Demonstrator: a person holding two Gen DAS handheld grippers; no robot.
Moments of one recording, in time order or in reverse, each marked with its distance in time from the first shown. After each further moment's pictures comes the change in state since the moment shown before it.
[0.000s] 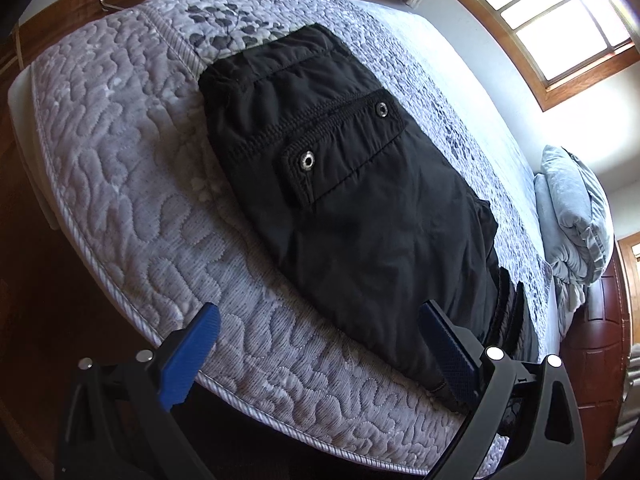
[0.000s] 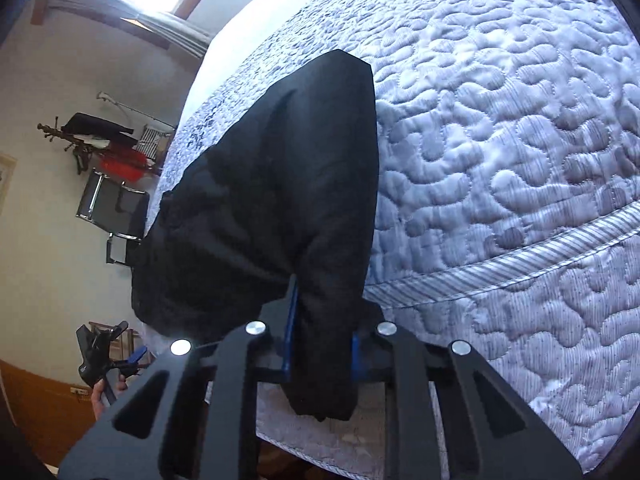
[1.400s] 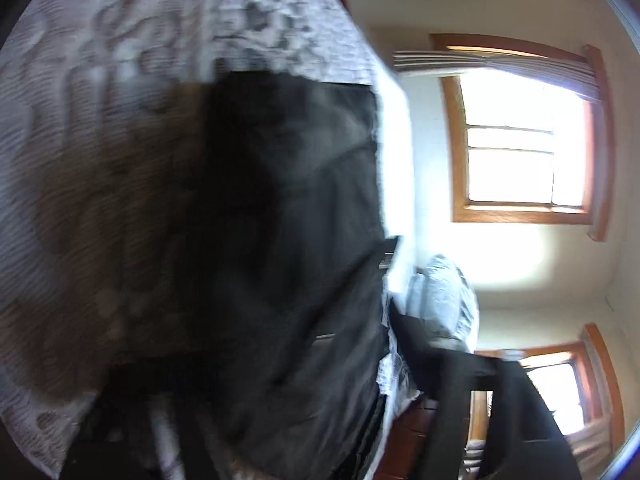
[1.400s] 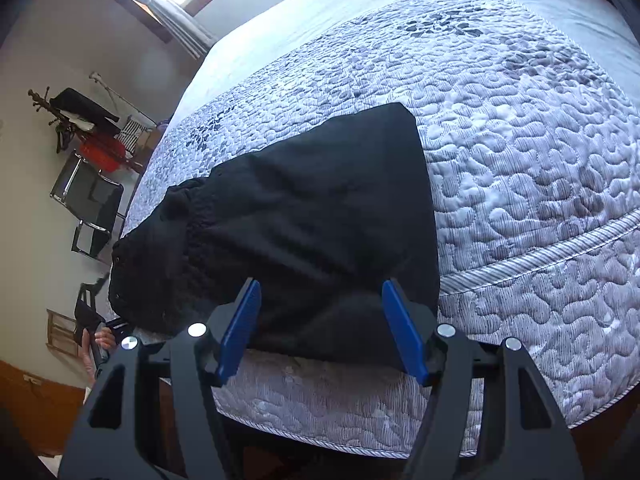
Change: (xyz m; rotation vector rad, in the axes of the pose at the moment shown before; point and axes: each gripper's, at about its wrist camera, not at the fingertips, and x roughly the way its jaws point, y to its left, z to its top) left arm 0.076 0.059 0.091 -0.438 -0.073 -0.525; right arm -0.025 0.067 -0.022 -0.121 -0.085 -0.157
